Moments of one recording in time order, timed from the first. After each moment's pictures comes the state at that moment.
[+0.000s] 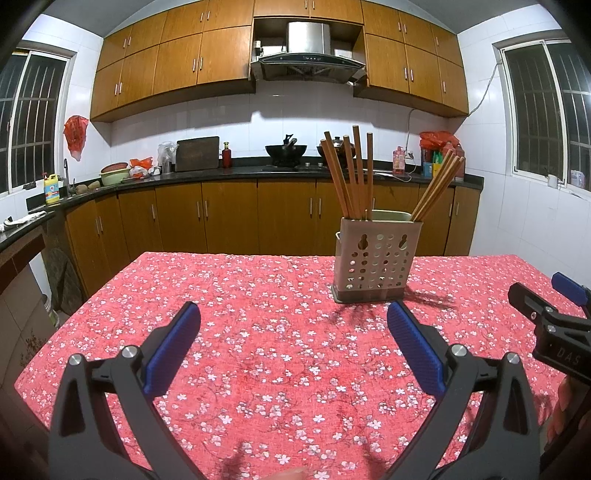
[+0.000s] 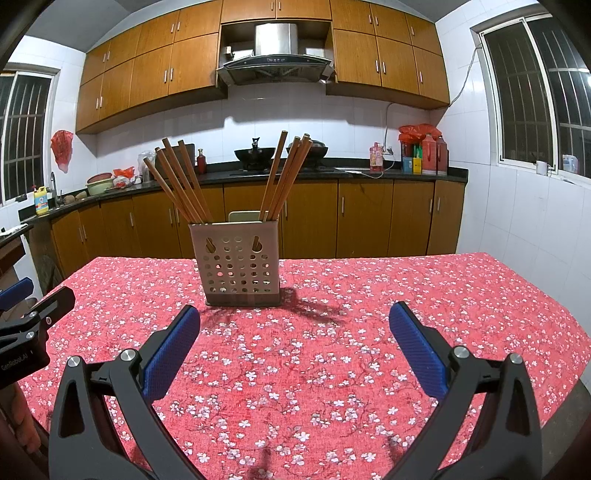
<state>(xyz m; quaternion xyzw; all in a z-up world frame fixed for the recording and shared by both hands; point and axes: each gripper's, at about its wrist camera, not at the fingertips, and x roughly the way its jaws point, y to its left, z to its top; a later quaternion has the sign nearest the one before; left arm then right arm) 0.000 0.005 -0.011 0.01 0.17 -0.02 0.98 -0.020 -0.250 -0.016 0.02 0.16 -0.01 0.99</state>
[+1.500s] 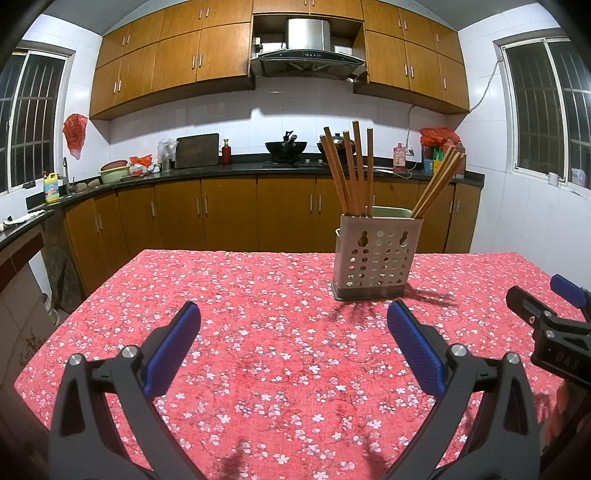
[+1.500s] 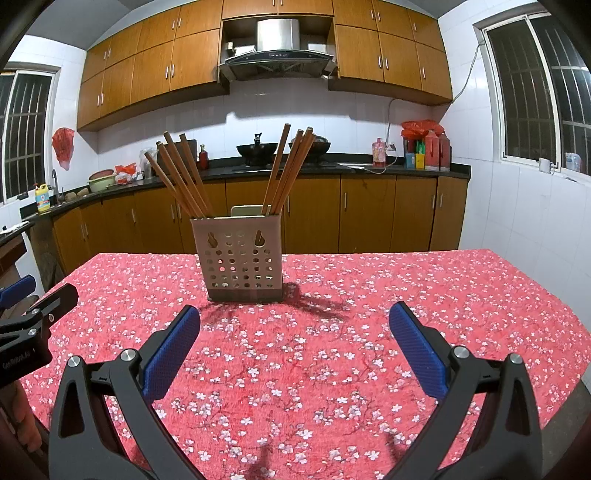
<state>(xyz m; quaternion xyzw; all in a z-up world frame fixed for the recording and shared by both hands) 0.003 0.005 -0.015 0.01 0.18 -0.02 0.98 -0.018 -0.248 -0.020 0.02 0.17 -0.01 0.98</state>
